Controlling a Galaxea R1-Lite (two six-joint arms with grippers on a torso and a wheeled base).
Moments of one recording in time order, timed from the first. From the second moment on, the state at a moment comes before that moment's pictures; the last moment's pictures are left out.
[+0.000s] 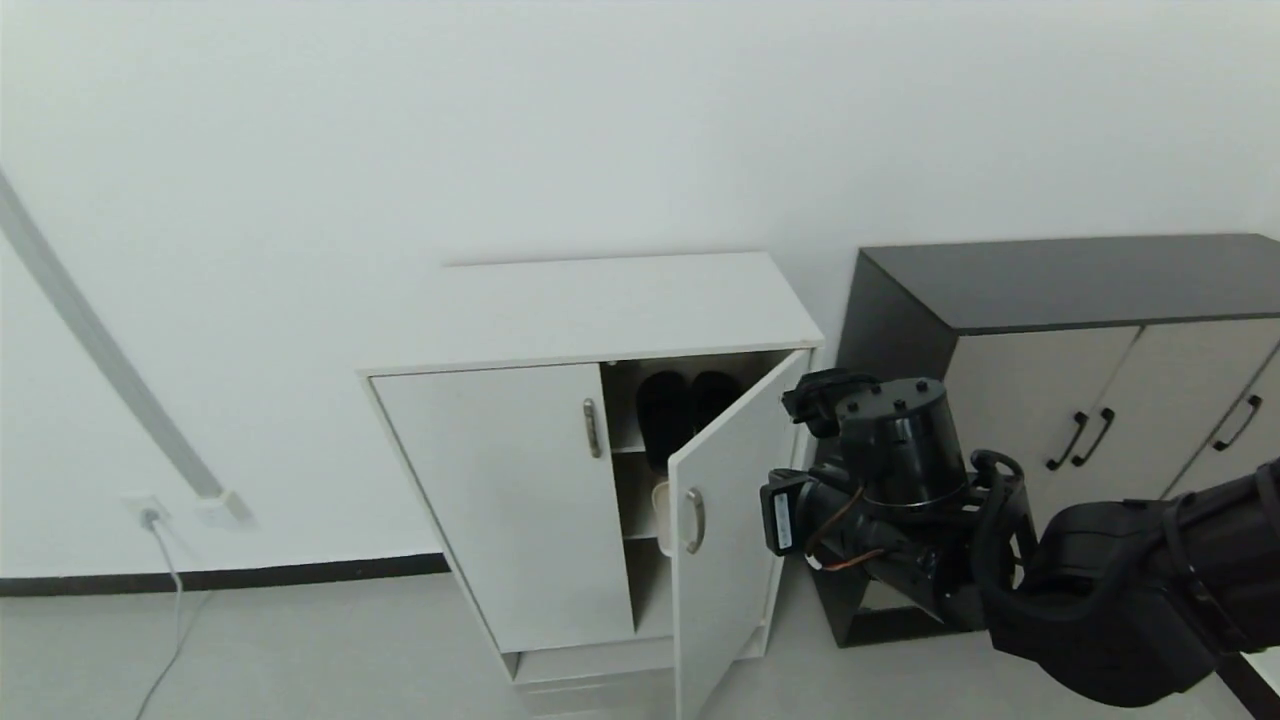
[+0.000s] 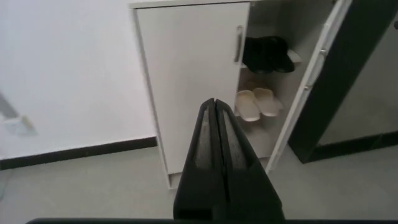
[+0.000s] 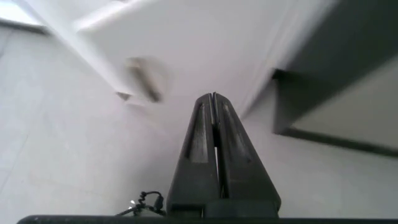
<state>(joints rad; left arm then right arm) 0.00 0.00 0.00 0.00 -0.02 0.02 0.80 1.86 -0.93 -0.53 -0.39 0.20</state>
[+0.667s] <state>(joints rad) 0.00 0.00 0.00 0.00 -0.02 0.01 0.80 1.86 -0.82 -0.69 -0.31 0.14</state>
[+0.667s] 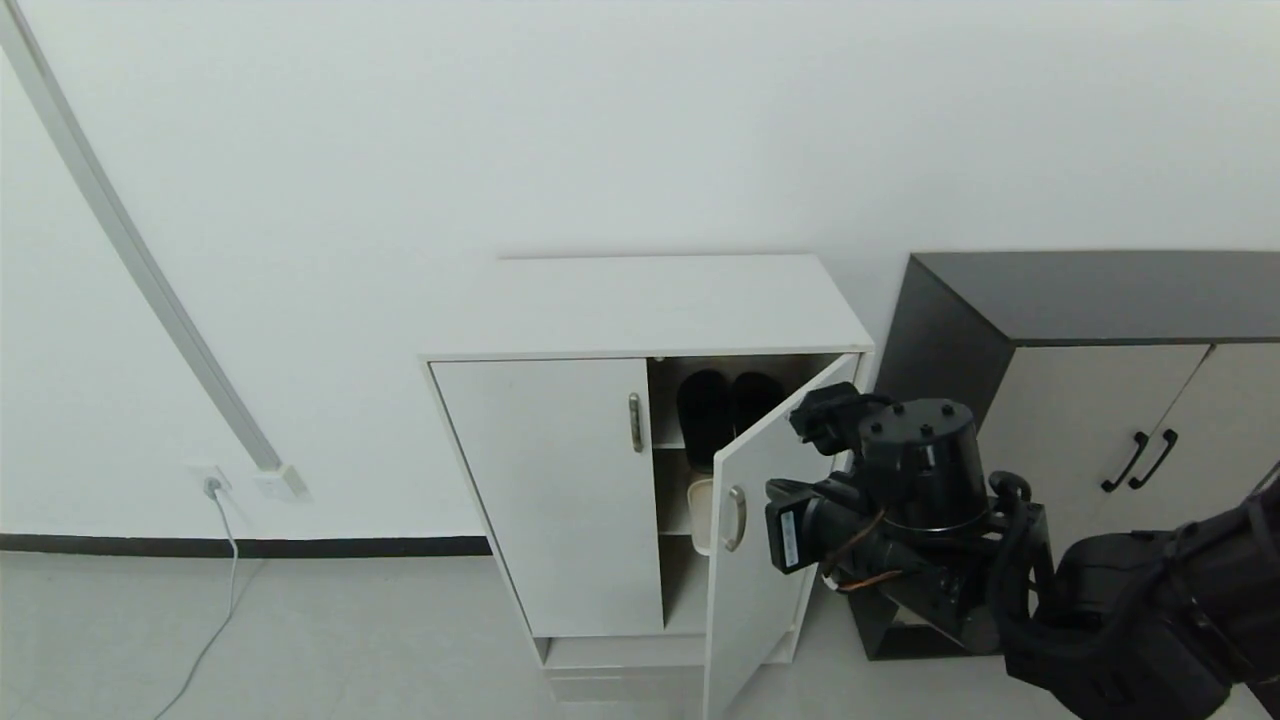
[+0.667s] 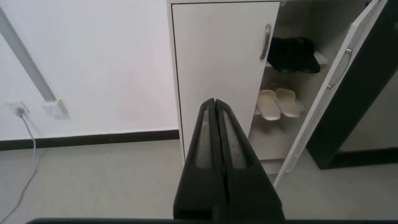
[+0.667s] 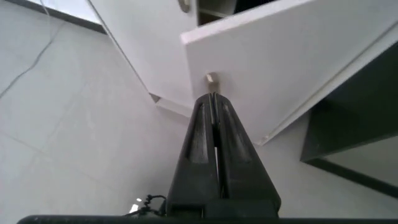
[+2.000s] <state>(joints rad) 0.00 0.00 0.00 0.00 -0.02 0.02 0.78 1.73 -0.50 -0.82 -0.16 0.12</state>
